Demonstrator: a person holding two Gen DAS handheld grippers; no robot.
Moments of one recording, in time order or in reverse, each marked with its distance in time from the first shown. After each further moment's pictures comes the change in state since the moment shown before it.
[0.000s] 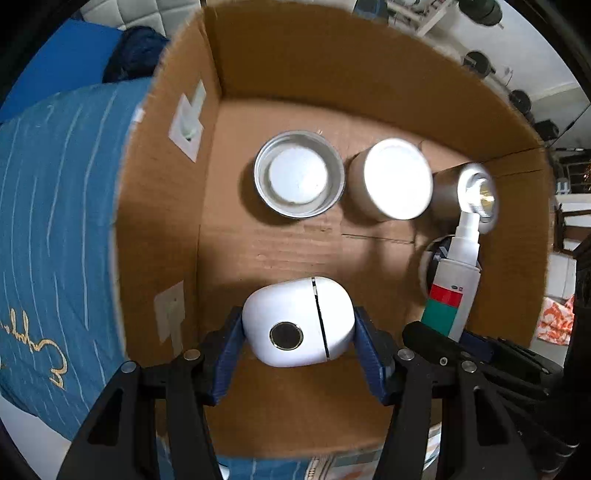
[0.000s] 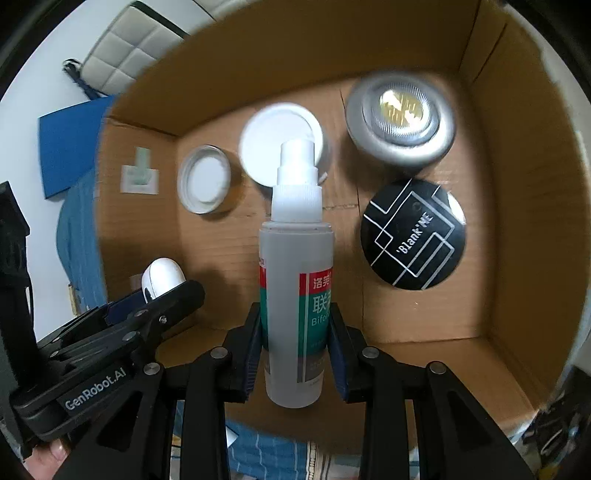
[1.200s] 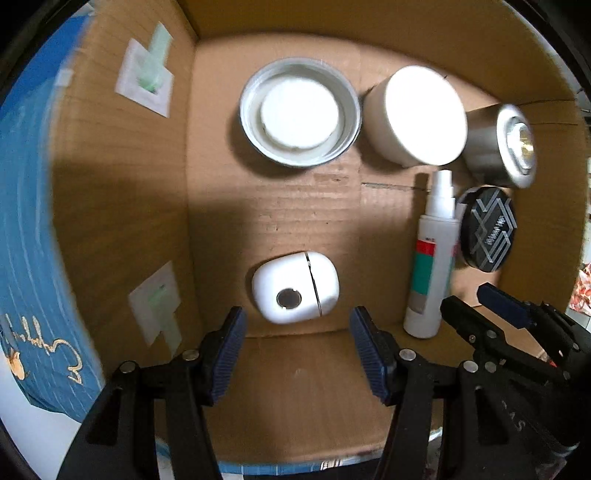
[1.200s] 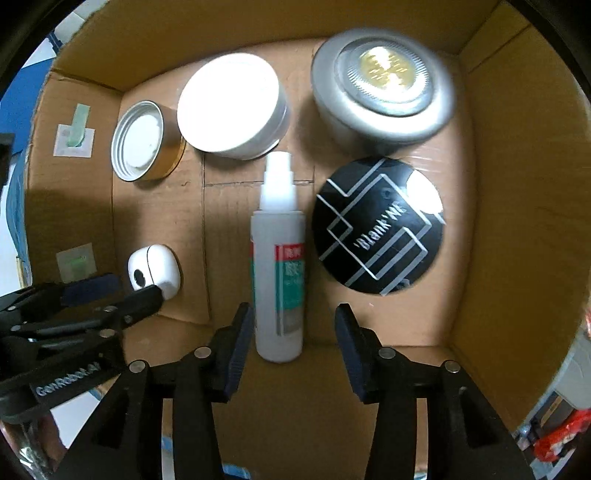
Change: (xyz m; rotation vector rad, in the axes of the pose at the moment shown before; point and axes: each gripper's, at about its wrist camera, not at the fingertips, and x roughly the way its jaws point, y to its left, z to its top) left arm 0.046 -0.014 0.010 0.071 0.244 0.077; right arm 0.048 0.040 0.010 -0.098 0.092 -0.207
